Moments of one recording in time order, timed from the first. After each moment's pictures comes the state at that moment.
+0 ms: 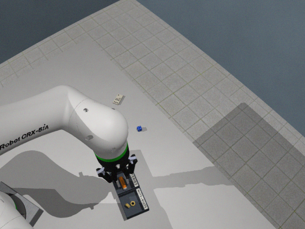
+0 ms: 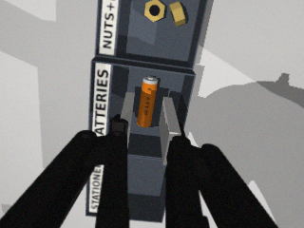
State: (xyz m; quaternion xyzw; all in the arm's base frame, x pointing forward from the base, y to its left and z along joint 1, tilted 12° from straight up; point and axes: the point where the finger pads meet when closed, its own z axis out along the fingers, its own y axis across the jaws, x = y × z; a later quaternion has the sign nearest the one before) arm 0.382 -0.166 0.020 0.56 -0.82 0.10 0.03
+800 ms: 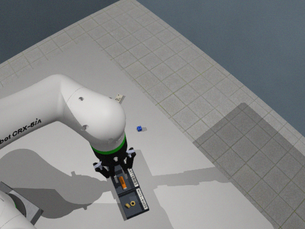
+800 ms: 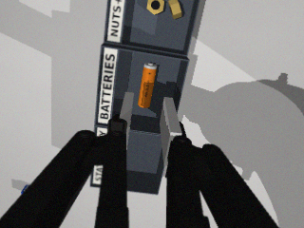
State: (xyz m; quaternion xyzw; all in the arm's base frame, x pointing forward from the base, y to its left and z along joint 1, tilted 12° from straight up) arm 0.381 -0.154 0.057 0.57 -0.81 0.10 0.03
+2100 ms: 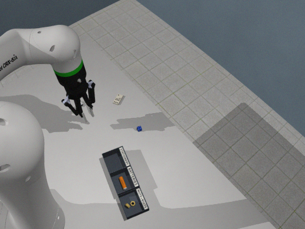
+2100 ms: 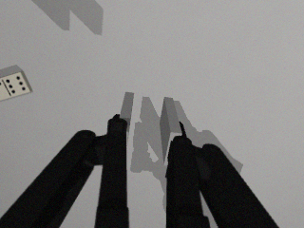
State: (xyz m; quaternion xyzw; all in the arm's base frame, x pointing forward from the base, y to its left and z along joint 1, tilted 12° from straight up) arm 0.452 0.112 0.011 0.70 -0.71 0.09 0.05
